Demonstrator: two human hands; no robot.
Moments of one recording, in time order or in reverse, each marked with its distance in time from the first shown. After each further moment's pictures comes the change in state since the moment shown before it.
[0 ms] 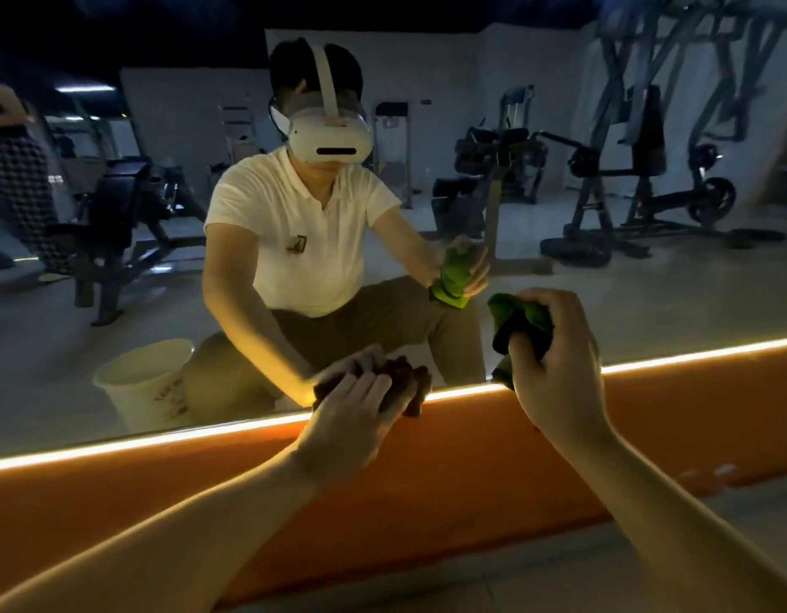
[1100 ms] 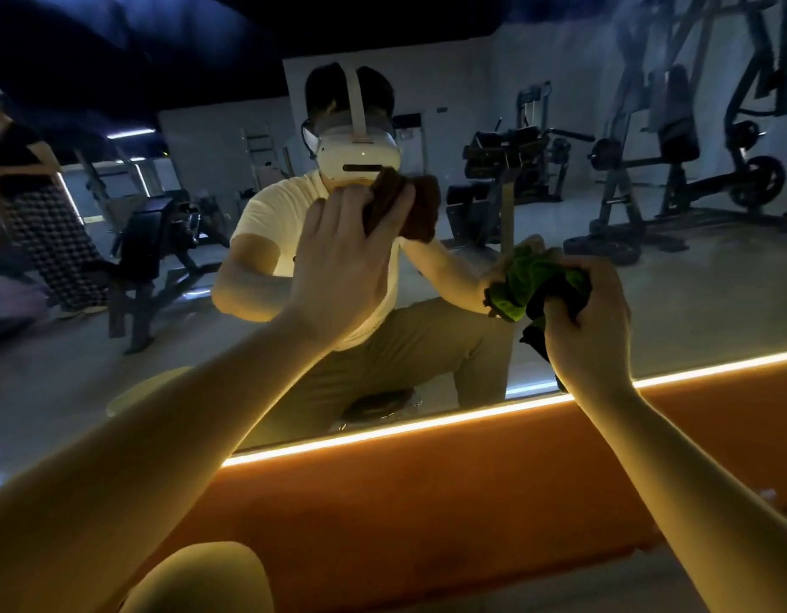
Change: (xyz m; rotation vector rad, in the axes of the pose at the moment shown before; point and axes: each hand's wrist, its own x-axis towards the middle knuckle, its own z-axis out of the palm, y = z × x) left_hand 0.206 -0.049 -0.094 0.086 0.537 -0.159; right_hand 0.073 0.111 -0.032 0.091 0.187 0.069
